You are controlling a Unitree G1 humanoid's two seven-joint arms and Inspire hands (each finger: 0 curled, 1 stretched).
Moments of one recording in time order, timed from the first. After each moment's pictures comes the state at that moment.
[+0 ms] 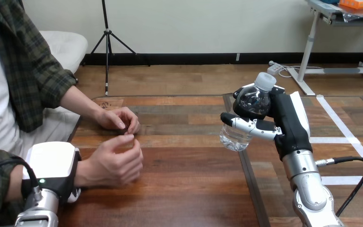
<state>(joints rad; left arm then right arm) -0.11 0.52 -0.30 0.36 1.06 0.26 0.12 -0.52 -0.20 -0.04 1.10 -0.14 -0.83 -0.07</state>
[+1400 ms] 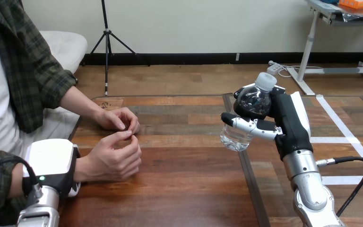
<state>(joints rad) -0.21 0.51 -0.35 0.56 0.96 0.22 0.28 -0.52 -0.20 -0.04 1.10 -0.13 -0.83 -0.07</state>
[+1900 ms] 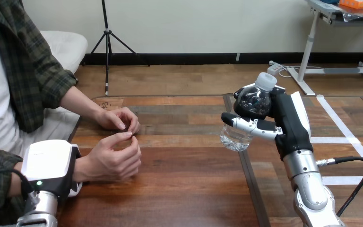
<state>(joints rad) -0.21 0.51 -0.35 0.65 0.90 0.11 0.43 -0.52 -0.20 -0.04 1.10 -0.13 -0.83 -0.07</state>
